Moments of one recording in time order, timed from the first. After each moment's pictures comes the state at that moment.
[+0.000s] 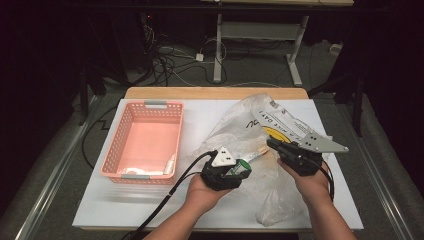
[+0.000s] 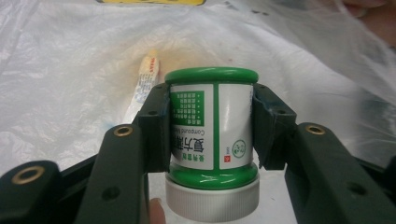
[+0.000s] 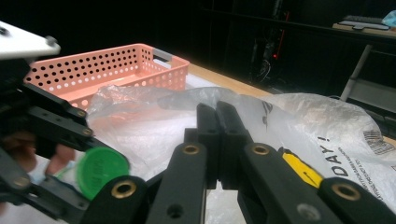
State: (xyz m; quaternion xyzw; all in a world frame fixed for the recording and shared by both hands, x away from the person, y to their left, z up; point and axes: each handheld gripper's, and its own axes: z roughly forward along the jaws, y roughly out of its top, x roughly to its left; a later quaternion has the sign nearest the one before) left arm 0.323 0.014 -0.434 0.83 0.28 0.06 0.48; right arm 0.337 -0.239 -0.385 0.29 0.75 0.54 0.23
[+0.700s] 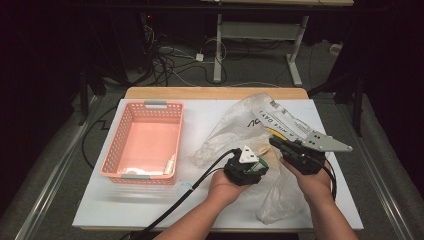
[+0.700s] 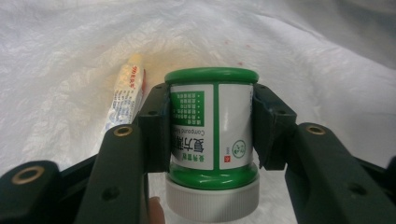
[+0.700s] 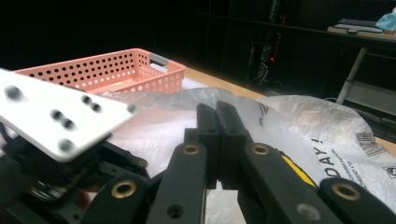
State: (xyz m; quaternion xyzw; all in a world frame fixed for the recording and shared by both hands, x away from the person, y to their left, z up) left arm 0.351 -0.046 -0.462 0.84 0.27 0.07 0.46; right arm 0.339 -0.245 -0.383 0.30 0.75 0.55 0.23
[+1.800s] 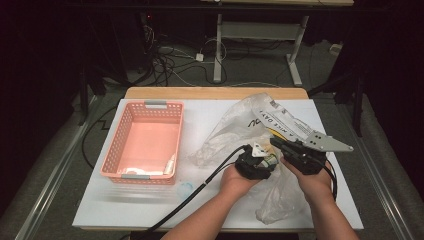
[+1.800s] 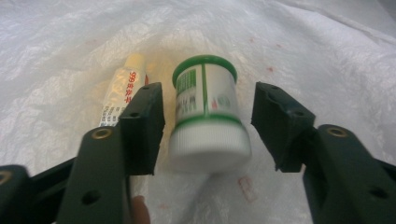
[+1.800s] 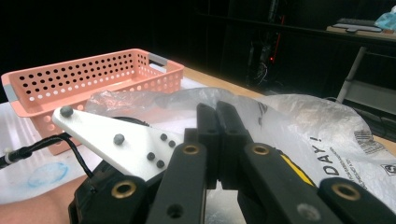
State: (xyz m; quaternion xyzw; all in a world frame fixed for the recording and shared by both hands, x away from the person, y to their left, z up) left arm 0.375 -0.076 -0.482 0.84 0.29 0.06 0.45; right arm 0.339 -0.247 -0.384 0.30 0.75 0.55 0.23
